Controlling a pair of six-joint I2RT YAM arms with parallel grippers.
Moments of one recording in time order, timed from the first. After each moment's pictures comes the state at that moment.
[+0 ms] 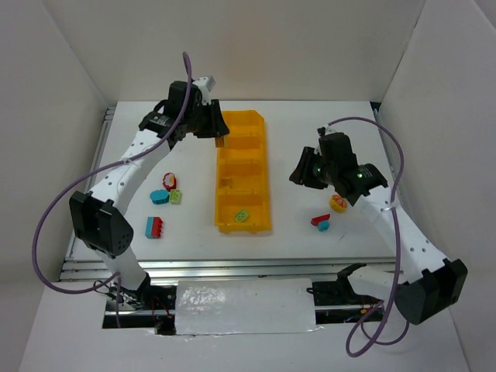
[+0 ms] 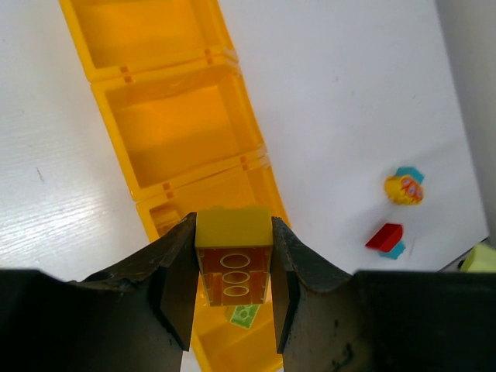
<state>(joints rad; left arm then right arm) -0.37 1.70 1.74 -0.59 0.21 -0.40 0.39 1.10 1.11 -0.72 -0.05 0.55</state>
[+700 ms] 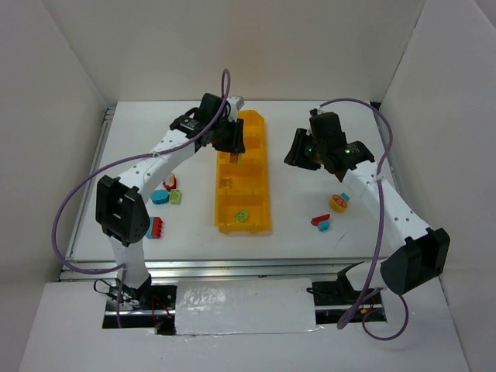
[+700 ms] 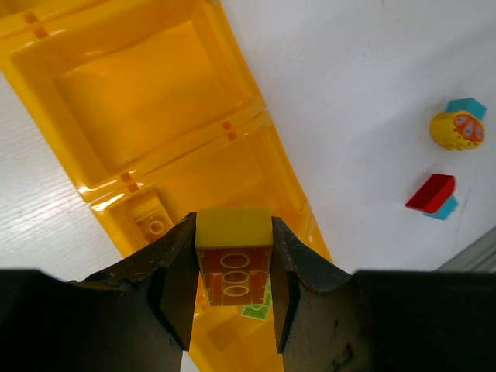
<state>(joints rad) -0.49 1.87 1.78 -0.67 0.20 -0.28 0.38 1.36 1.33 -0.71 -0.02 0.52</state>
